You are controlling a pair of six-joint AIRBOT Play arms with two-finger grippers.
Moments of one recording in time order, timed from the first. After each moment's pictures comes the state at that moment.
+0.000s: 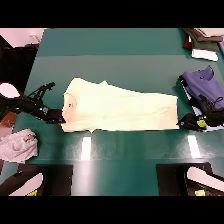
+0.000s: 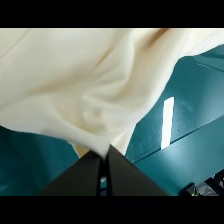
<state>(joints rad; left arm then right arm) 0.03 -1.08 0.88 1.06 -1.41 -1.30 -0.54 -1.26 0.73 -1.08 1.32 1.12</state>
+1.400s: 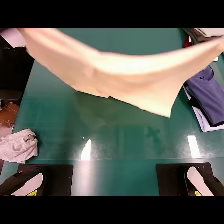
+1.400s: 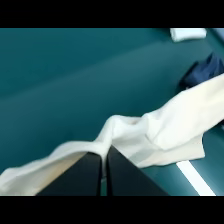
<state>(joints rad) 0.03 -1.06 2.00 0.91 -1.33 -1.37 -0.54 -0.85 1.43 -0.50 1.22 1.11</state>
